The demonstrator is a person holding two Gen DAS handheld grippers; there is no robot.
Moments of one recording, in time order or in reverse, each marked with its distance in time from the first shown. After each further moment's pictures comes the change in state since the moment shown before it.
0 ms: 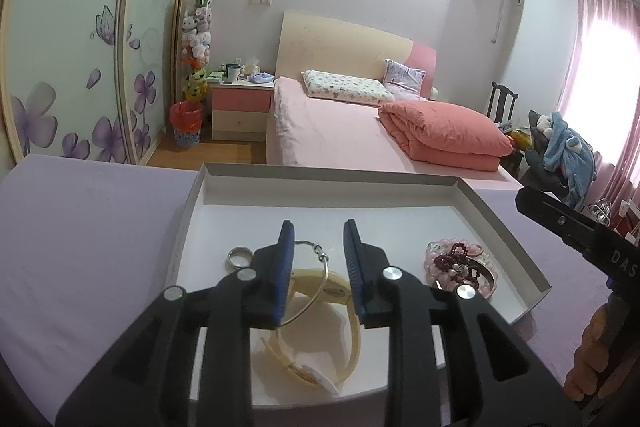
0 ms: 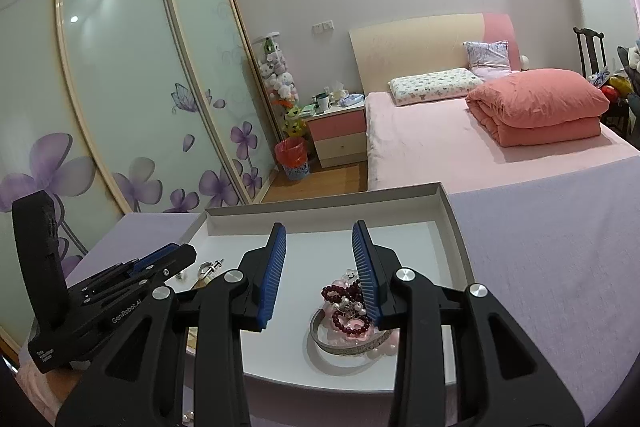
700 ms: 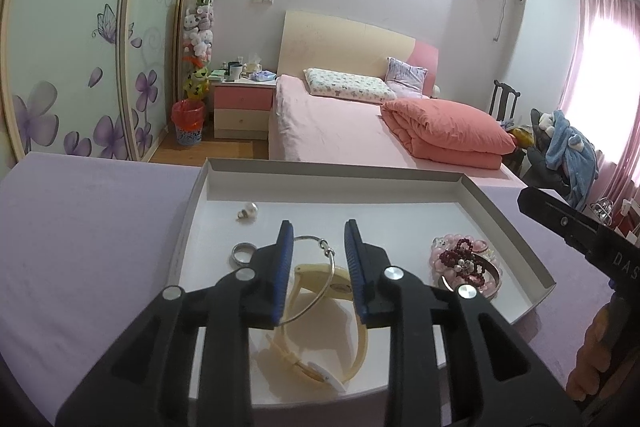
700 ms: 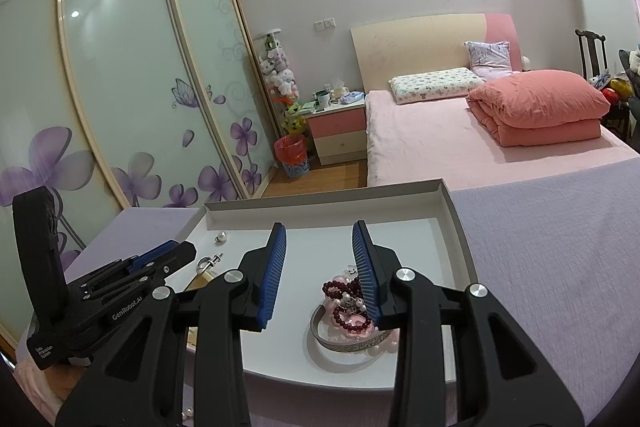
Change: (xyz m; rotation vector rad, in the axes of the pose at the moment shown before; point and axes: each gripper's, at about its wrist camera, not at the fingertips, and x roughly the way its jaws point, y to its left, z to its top) left arm -0.002 0.003 -0.004 0.001 0.003 0.005; right arm 0.002 0.002 -0.003 -0.009 0.005 -0.002
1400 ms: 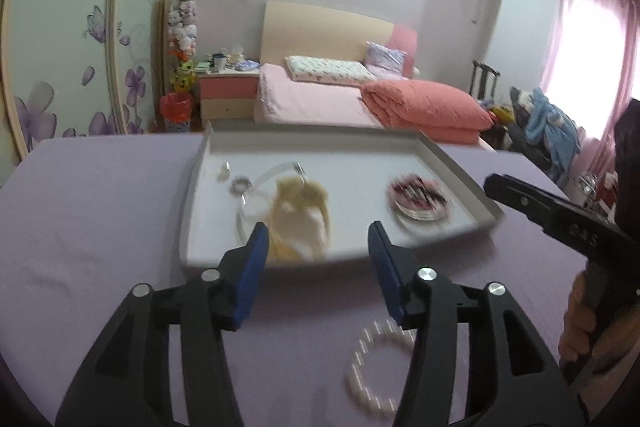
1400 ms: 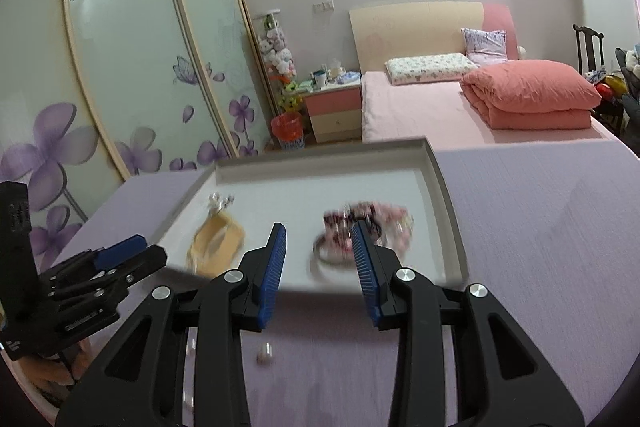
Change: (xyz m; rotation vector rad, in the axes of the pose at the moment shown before) left arm -0.084 -0.015 -0.054 0.061 0.064 -0.064; right arm -0.052 0.000 -0.034 -0.022 0.088 -0.028
